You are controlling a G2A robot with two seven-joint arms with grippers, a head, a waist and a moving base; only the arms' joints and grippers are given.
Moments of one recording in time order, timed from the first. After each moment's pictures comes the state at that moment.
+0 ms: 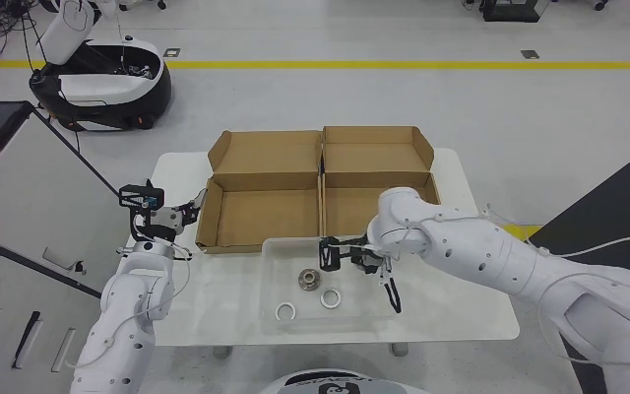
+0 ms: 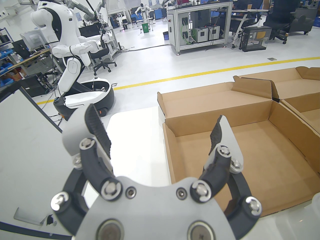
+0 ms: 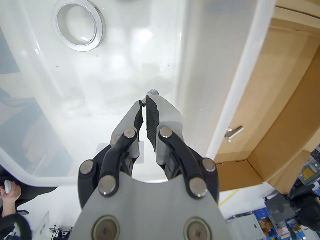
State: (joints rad) left arm 1.73 -1.15 -1.60 -1.80 1.33 0.00 0.00; right arm -0.60 -0.97 0.27 -1.68 -0.62 -0.51 1.31
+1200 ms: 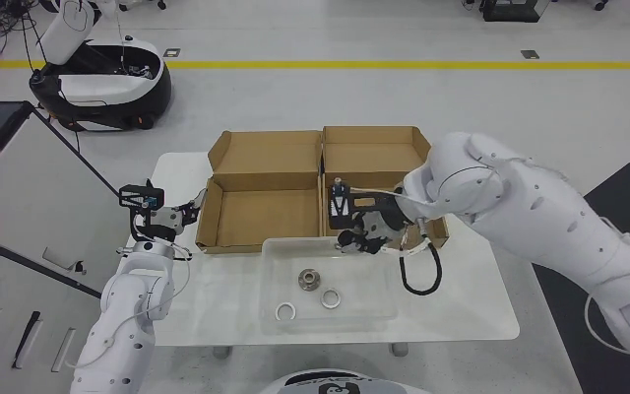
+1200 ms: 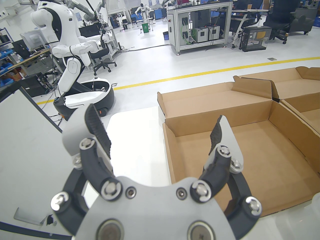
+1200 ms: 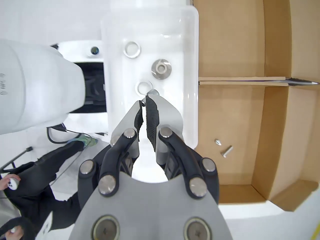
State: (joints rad) left arm 1.73 -1.15 -1.60 -1.80 1.33 0.00 0.00; right arm -0.52 -0.81 0.52 -1.82 0.00 -0.55 1.24
